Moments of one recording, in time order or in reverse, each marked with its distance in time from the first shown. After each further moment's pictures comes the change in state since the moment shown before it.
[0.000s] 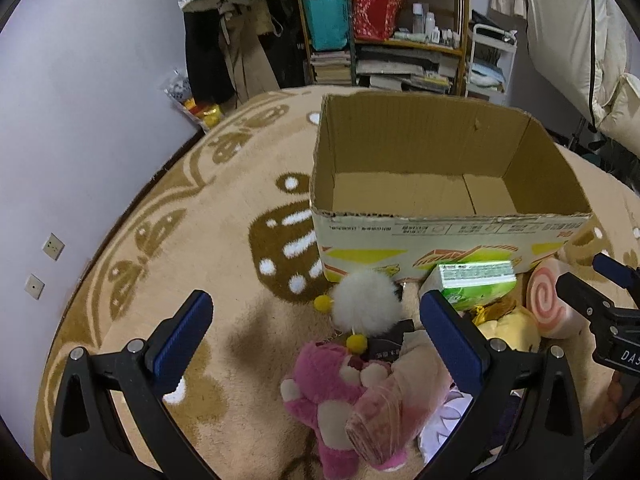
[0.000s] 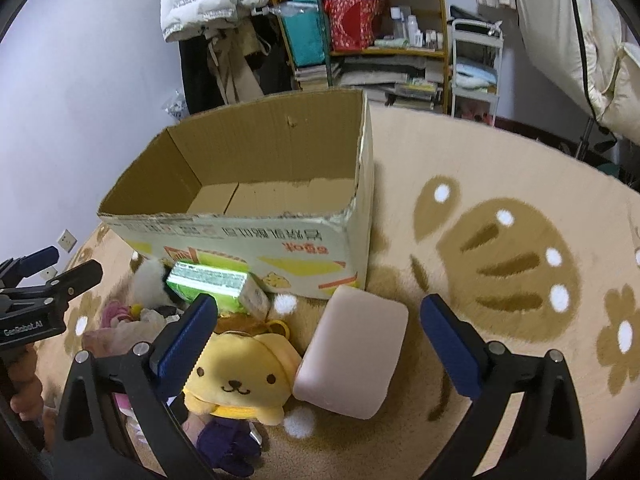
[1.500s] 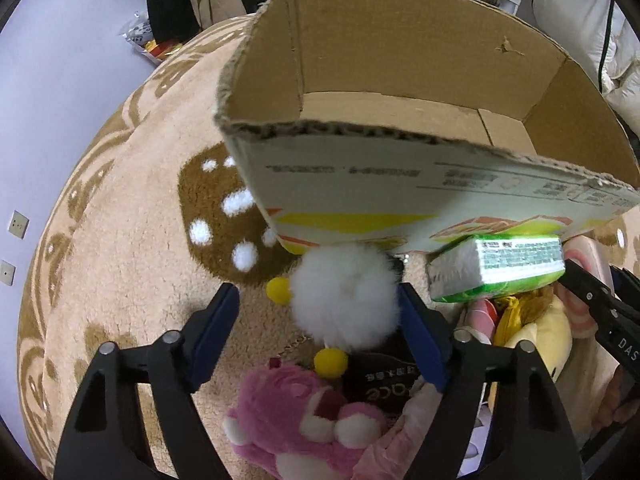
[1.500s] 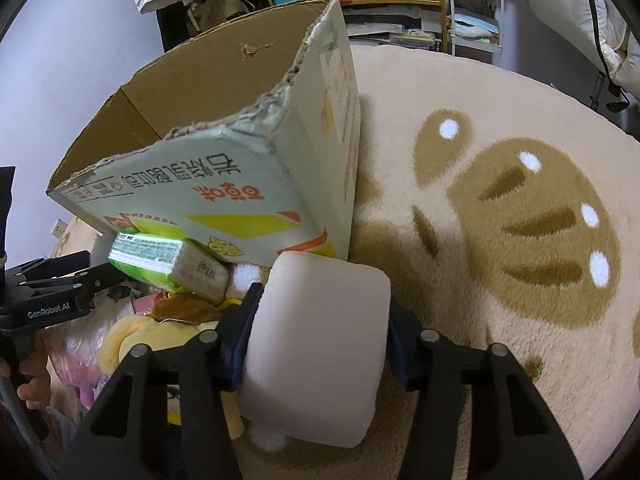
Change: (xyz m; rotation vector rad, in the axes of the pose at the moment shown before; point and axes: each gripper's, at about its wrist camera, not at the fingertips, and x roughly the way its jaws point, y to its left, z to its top) left arm 0.090 -0.010 -0.001 0.023 0.231 -0.098; right arm 0.053 -0.019 -0.013 0.043 0.138 0.007
